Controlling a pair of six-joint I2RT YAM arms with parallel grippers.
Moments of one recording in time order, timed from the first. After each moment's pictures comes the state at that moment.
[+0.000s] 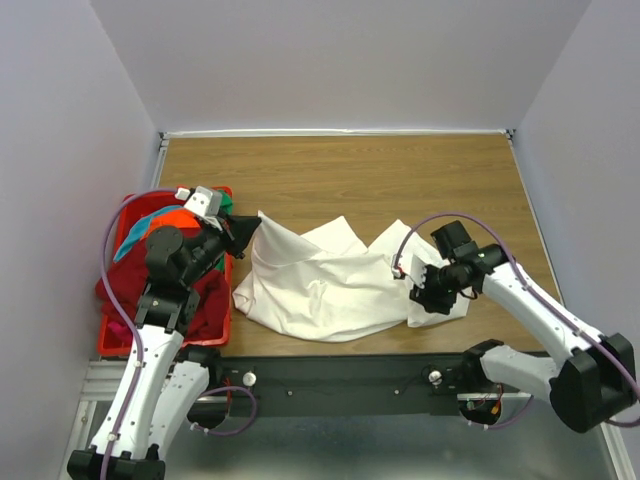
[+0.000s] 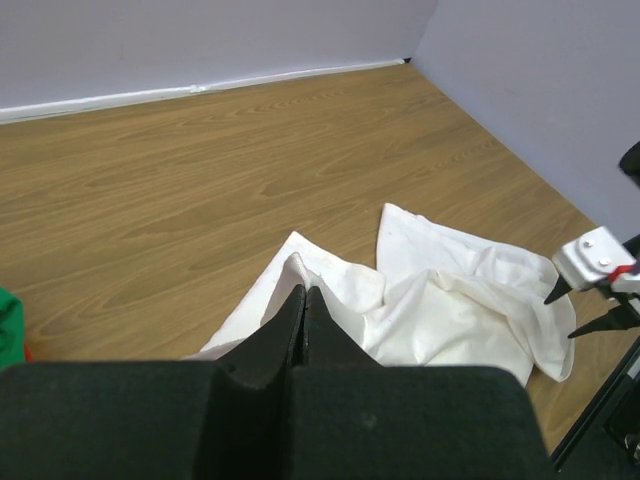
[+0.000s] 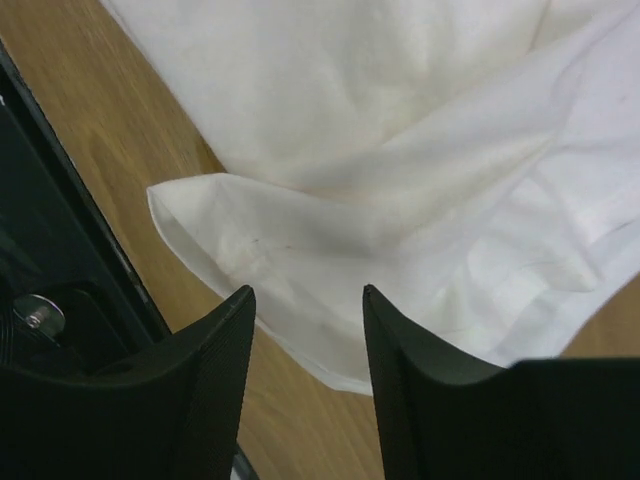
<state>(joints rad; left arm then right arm) -0.17 0.63 0.67 -0.05 0.49 -0.26 0.40 1.07 0.76 -0.95 -0.32 -0.88</state>
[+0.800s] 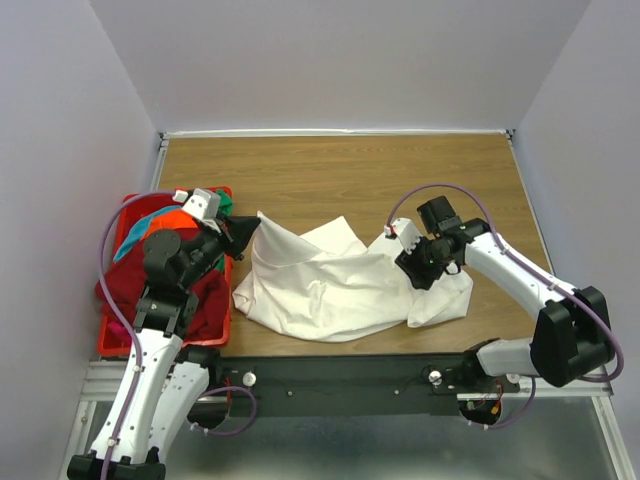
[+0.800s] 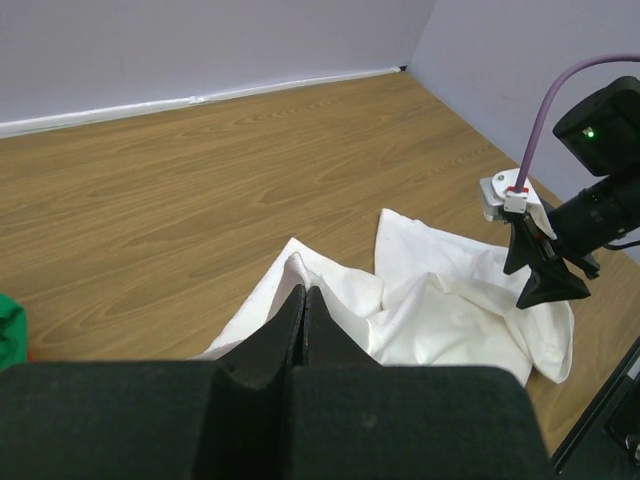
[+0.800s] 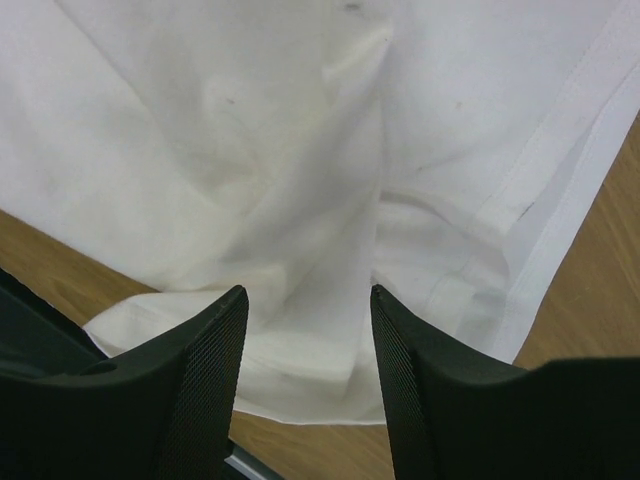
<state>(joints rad) -0.17 0.61 0.66 -0.05 0.49 -0.26 0.40 1.34 0.91 -0.82 -0.20 -0.52</state>
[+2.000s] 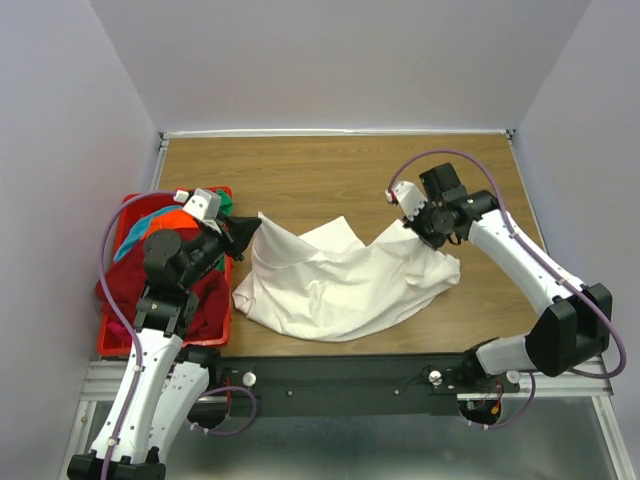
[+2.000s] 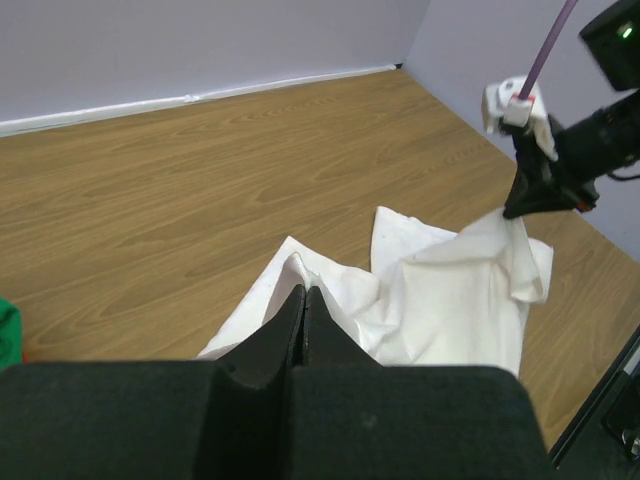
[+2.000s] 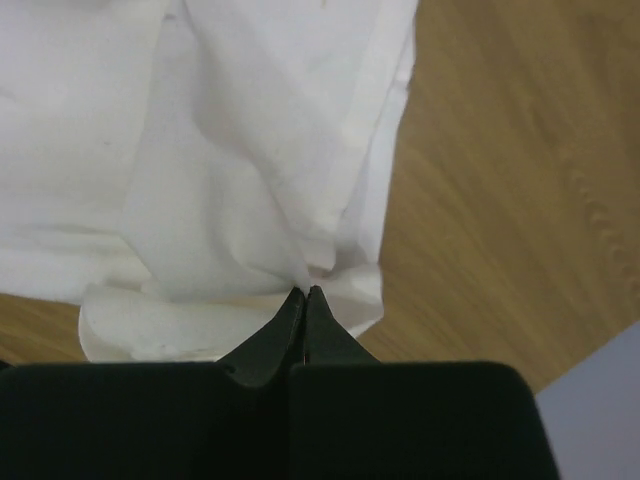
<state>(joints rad) -0.17 0.61 0.66 -0.05 0.50 -0.26 0.40 1.40 1.17 -0.90 -0.02 -0.53</state>
